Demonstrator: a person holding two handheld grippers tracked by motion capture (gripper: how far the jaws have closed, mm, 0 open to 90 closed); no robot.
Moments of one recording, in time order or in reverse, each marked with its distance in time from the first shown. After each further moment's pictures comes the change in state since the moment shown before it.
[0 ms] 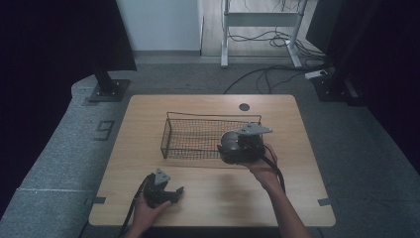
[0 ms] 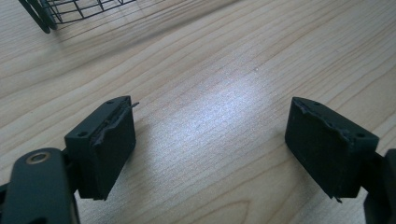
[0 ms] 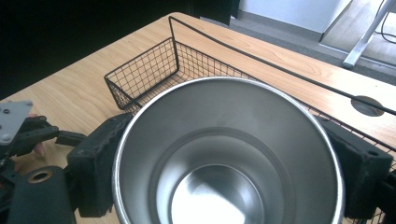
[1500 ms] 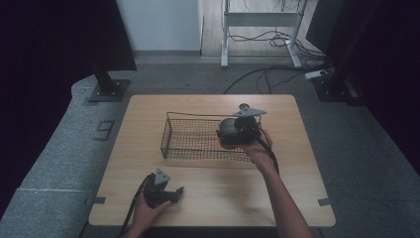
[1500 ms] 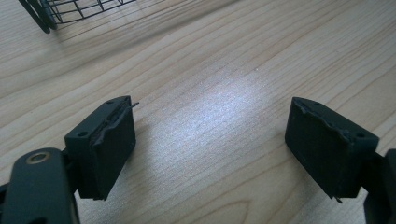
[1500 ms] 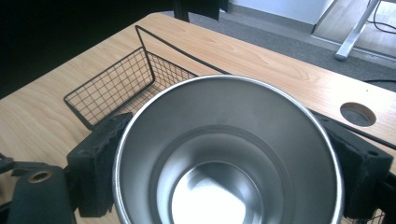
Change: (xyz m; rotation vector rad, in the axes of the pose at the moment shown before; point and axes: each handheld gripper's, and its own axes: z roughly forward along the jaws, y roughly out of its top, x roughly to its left) left arm 0.000 0.000 0.000 -0.002 -0.001 -0.002; right arm -0.032 0.024 0.040 0.028 -0.028 0.042
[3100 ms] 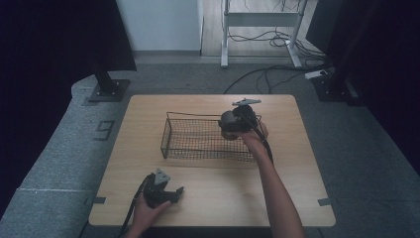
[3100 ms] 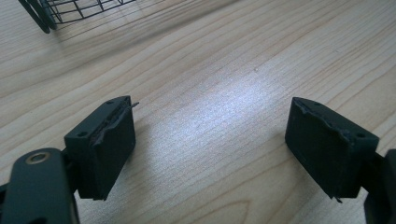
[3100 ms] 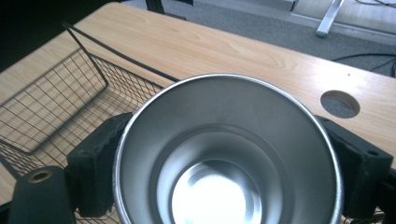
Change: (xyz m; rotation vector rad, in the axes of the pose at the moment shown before) left arm 0.000 0.000 0.000 0.001 -0.001 0.001; right arm -0.035 0.006 0.053 0.069 -0.077 0.077
